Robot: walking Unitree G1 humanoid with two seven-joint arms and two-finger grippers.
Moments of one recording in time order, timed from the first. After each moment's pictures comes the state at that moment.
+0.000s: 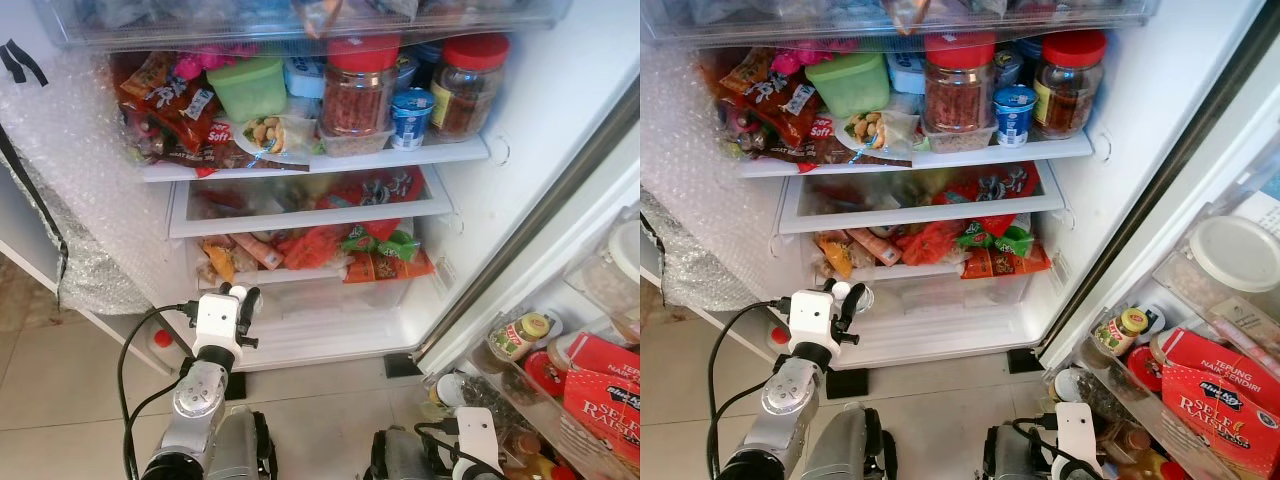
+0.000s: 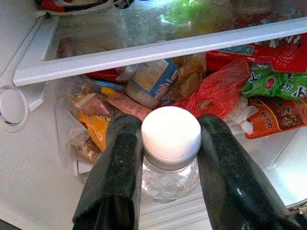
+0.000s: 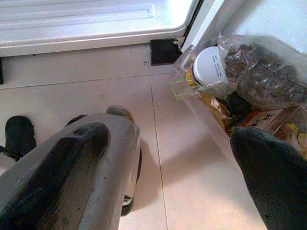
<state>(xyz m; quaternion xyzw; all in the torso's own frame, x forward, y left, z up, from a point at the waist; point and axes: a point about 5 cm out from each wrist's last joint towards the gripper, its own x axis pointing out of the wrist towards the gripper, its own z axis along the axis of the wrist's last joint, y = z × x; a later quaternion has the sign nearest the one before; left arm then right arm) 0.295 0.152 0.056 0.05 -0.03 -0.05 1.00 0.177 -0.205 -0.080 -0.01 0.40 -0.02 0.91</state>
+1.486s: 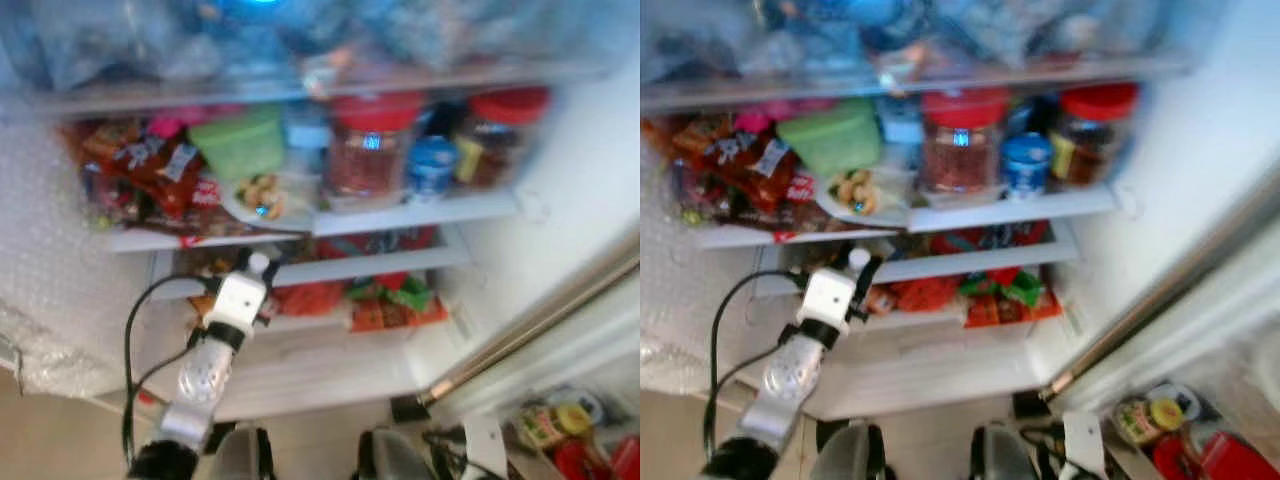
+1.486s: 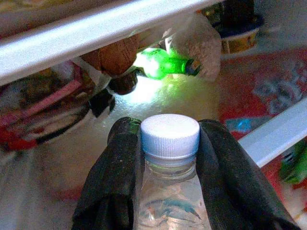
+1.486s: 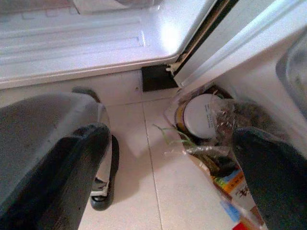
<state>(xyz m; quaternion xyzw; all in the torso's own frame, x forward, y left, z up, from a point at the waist) 0.302 0.136 0.104 0.19 -0.15 -0.12 0.96 0.173 -0.211 -0.081 -0.01 0.42 -0.04 0.91</state>
